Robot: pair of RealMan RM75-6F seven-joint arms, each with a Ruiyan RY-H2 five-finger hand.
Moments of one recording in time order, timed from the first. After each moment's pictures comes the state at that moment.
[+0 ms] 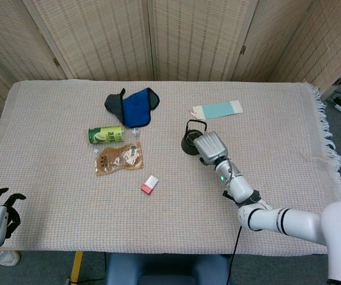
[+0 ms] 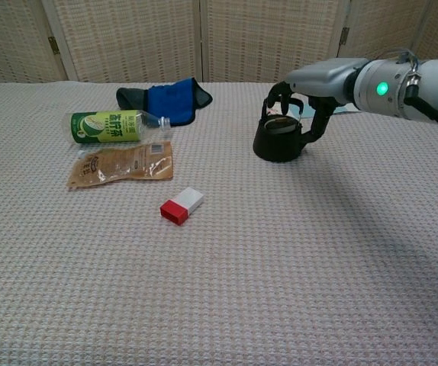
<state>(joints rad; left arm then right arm) -0.05 -1.18 -0.05 -1.67 1.48 1.55 0.21 1.05 -1.48 0.14 -1.40 -0.72 0.82 -0.64</state>
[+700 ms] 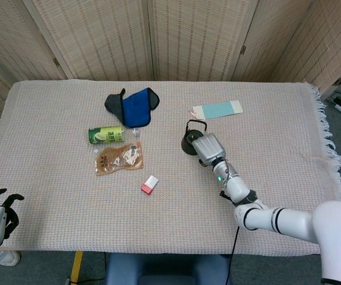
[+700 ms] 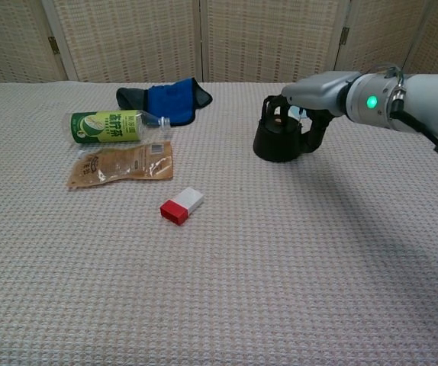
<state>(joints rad) -0.04 -1.18 -0.05 -1.66 1.48 1.55 0.20 1.06 -1.51 0.13 -1.36 -0.70 0.82 -0.64</state>
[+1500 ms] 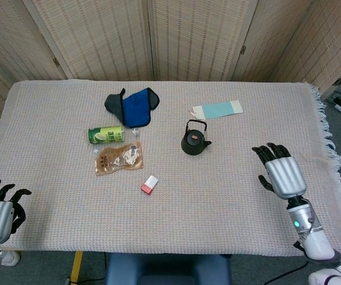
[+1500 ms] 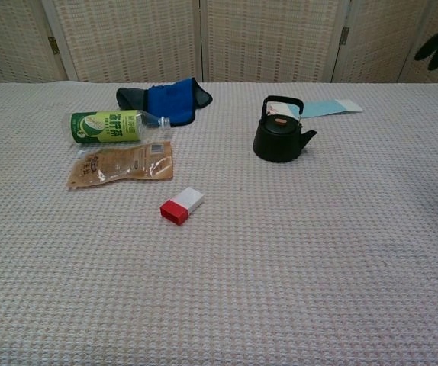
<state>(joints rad) -0.08 -1.20 -0.07 -1.65 1.48 1.51 0.21 0.52 -1.12 -0.08 -1.82 -1.24 1.46 -0.40</state>
